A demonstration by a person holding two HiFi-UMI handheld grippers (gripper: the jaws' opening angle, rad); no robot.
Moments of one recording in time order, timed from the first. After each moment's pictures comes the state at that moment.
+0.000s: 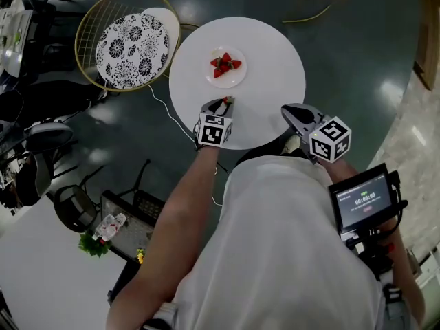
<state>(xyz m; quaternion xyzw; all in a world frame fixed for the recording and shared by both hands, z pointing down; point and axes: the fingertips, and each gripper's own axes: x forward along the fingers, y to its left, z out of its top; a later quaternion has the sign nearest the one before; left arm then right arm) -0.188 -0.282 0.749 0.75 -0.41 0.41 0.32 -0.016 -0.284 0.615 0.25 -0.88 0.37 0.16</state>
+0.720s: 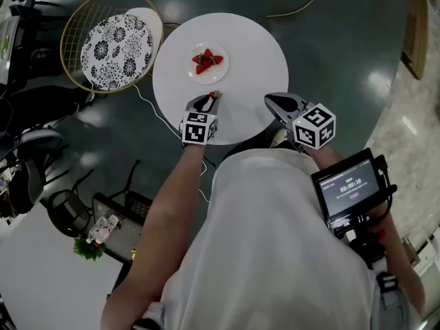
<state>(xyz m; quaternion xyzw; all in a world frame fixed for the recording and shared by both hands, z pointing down) -0.174 -0.284 0.731 0.77 -0.41 0.37 0.32 -0.014 -0.291 0.615 0.26 -0.88 0.37 0.16</state>
